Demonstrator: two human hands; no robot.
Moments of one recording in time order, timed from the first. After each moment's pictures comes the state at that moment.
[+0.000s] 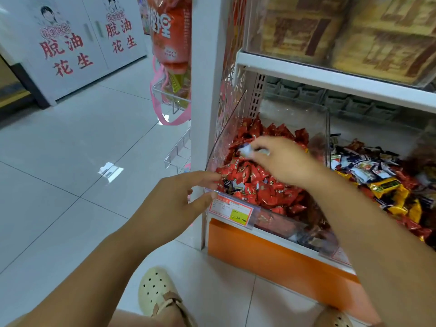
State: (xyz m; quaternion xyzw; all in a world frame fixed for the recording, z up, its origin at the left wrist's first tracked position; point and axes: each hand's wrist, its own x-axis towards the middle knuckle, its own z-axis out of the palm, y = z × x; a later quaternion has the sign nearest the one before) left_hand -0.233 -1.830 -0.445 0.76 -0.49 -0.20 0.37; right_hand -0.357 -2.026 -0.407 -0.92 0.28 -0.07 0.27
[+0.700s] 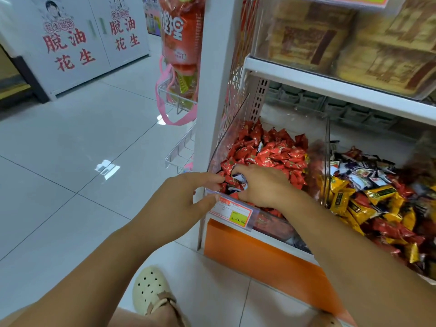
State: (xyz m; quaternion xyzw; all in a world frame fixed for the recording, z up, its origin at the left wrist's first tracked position) left_hand -0.238 -1.831 -0.444 0.76 -0.48 -0.21 0.39; right_hand -0.343 -2.013 -0.458 -0.96 0.27 0.07 0.07
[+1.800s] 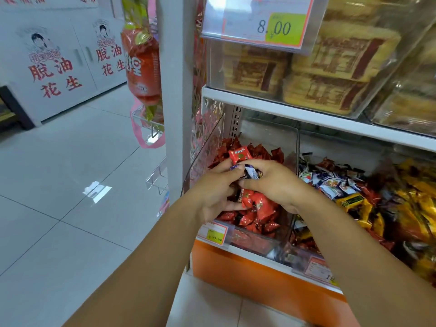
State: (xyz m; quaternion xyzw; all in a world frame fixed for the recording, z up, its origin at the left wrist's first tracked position) left_hand -0.281 -1.943 -0.421 0.51 -0.19 -0.57 0.61; right_hand -0.387 -2.039 -0.408 -0.81 0.31 -0.11 0.48
